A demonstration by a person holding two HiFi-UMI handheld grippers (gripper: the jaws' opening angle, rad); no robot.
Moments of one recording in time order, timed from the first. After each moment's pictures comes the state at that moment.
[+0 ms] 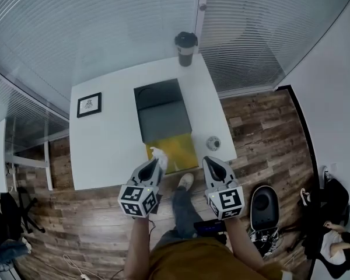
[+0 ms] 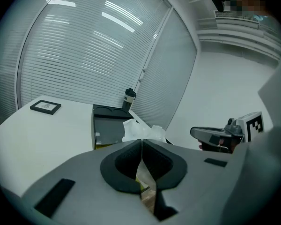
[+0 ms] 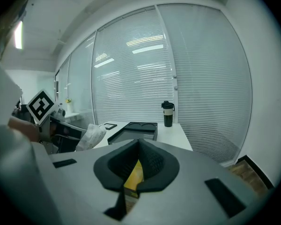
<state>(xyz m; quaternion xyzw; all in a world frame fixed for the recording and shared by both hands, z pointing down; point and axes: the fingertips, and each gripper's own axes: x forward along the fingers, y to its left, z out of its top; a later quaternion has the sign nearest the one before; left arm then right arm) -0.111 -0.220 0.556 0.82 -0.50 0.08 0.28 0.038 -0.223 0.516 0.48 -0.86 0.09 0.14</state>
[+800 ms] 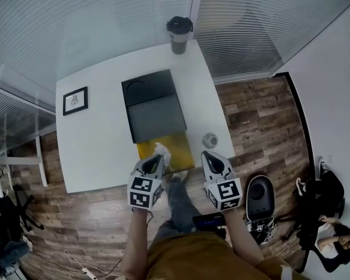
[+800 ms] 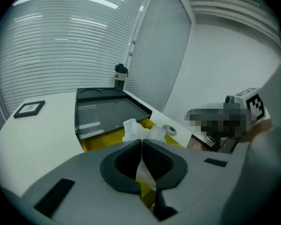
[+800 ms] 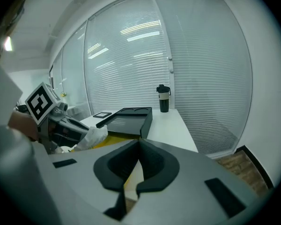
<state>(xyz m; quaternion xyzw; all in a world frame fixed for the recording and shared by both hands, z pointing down) -0.077 -0.243 0.622 0.82 -0.44 0.23 0.27 0.058 -0.252 0.579 0.48 -0.85 0.14 0.18</state>
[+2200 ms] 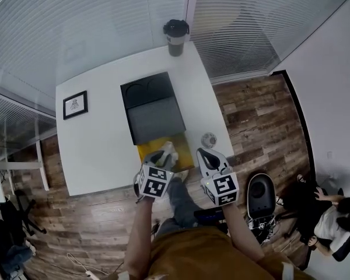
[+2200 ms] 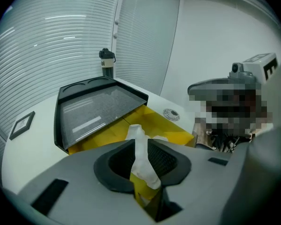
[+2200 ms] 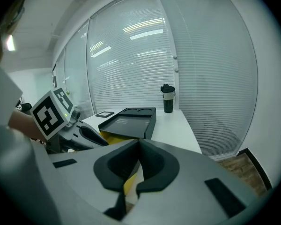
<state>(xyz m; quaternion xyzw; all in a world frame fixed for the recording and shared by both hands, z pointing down) -0.057 -0.256 0.659 0.81 -0.39 0.34 0.25 0.042 -0.265 0.576 0.46 -0.85 0.14 0.19</state>
